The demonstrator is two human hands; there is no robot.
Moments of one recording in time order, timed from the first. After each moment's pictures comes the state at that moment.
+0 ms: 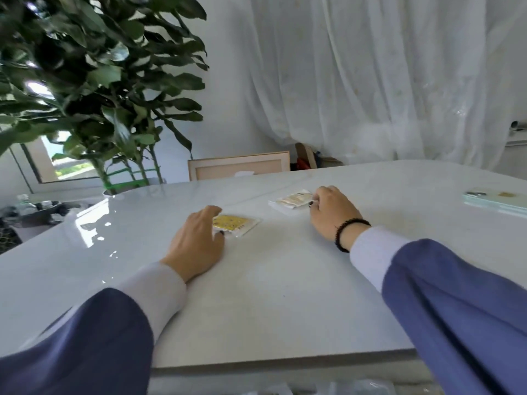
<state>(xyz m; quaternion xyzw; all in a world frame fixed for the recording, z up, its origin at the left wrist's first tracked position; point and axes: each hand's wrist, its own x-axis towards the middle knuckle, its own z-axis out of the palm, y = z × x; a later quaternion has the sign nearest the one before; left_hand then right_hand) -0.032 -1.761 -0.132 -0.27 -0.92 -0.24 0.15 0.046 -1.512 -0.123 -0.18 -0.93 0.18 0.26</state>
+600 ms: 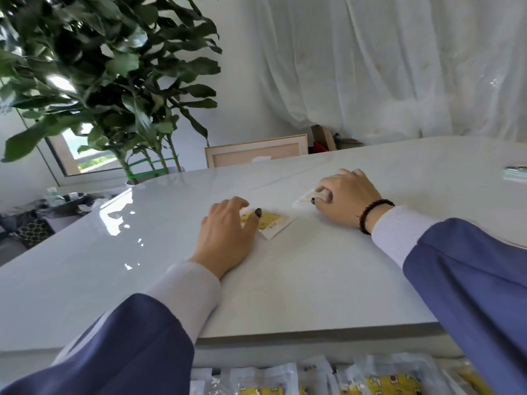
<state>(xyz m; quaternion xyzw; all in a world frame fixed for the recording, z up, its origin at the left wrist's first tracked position) -0.009 -1.774 -0.136 -0.26 -0.92 -0.24 0.17 0.038 -1.533 -0.126 -0.06 -0.96 0.01 0.27</state>
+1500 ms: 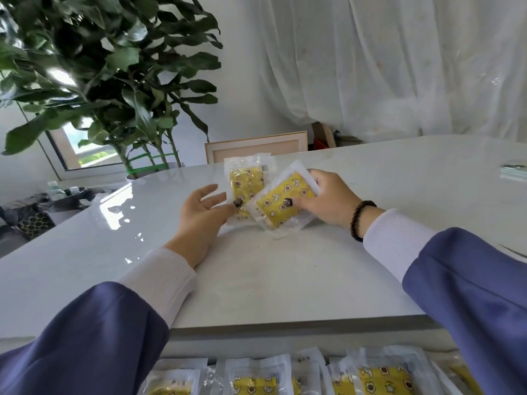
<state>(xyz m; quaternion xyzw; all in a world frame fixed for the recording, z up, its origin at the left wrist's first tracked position) -0.021 -1.789 -0.128 -0.12 -0.70 -0.70 0.01 0.058 -1.576 -0.117 0.01 -0.86 0.47 0.22</state>
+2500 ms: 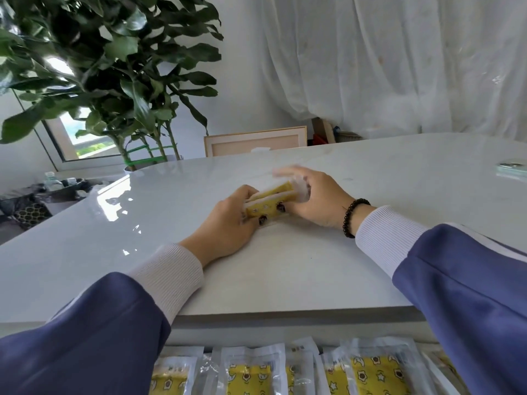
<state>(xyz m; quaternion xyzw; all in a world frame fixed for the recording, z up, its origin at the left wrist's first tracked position) -0.004 -1.776 -0.136 -0.39 -0.85 -0.35 0.11 0.059 -1.581 -0.123 0.10 -0.89 0.38 0.24</state>
